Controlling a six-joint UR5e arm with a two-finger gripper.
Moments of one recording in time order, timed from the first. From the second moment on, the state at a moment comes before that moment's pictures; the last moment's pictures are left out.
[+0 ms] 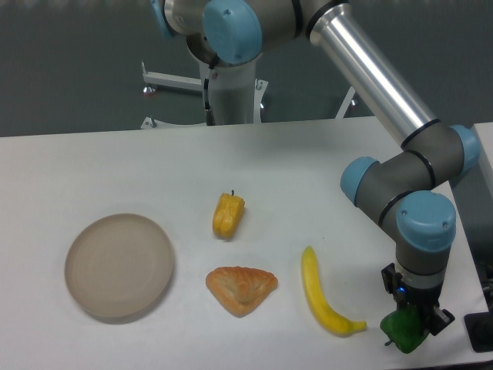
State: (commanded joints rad) arm 2.36 -2.54 -0.68 -1.16 1.62 1.50
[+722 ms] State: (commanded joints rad) arm 2.32 -2.34 -0.93 -1.17 1.58 1.41
